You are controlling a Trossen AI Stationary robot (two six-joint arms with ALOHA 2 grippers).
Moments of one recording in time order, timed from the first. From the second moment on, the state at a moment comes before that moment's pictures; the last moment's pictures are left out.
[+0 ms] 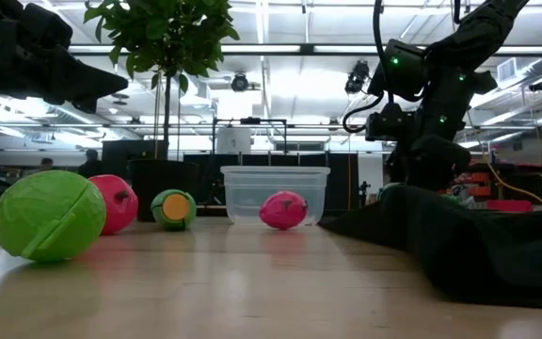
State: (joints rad) left arm 0.09 0.01 0.04 -0.02 -0.05 0.05; right arm -0.14 1.46 0.65 -0.29 0.05 0.00
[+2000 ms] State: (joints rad) left arm 0.09 0.01 0.04 -0.02 -0.05 0.05; right arm -0.15 1.46 1.00 -0.53 0.10 -0.13
